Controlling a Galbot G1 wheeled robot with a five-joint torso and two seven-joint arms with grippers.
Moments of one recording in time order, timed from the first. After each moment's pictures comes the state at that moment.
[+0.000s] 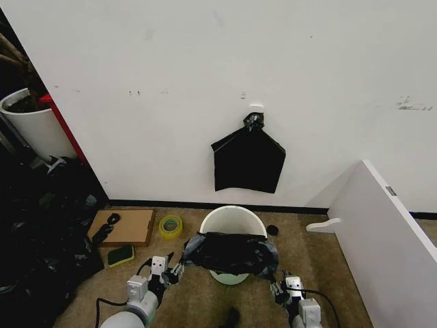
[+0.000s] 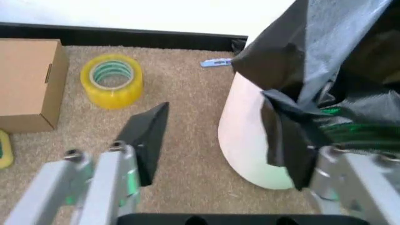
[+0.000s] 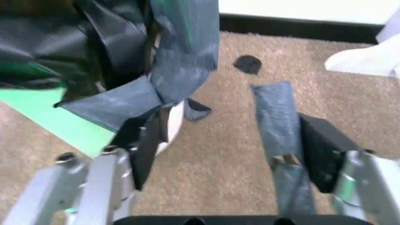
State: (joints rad) left arm 1.52 -0.86 -0.10 -2.00 -0.70 0.08 -0.33; right arm -1.73 1.20 0.24 1.99 0.27 -0.17 0.33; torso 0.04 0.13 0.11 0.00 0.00
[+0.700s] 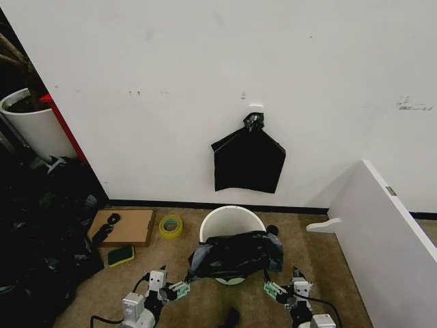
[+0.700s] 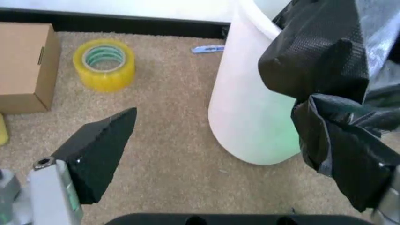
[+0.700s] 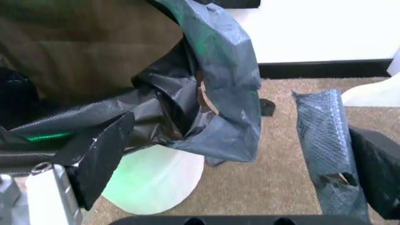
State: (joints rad) left arm 1.63 -0.82 -0.11 -2.04 -0.68 0.02 -0.31; right arm -1.77 1.20 0.26 1.97 0.31 0.09 0.25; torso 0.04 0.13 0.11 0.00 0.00
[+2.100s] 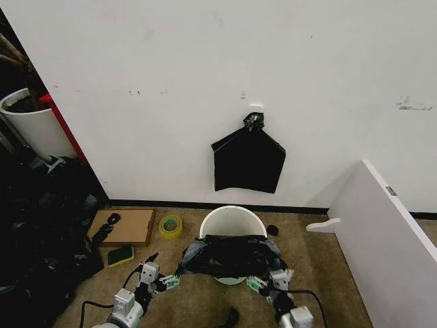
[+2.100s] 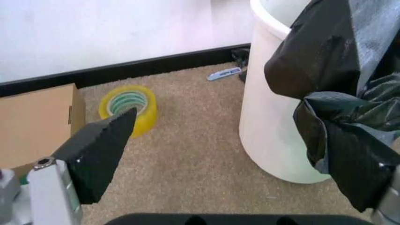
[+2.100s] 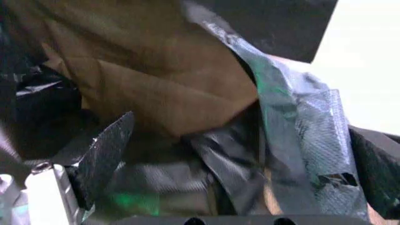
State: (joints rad) left arm 1.55 -0.77 -0.10 -1.90 -0.53 -0.12 -0.22; right arm -1.58 1.22 0.12 1.88 0.08 0.06 0.27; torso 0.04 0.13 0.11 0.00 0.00
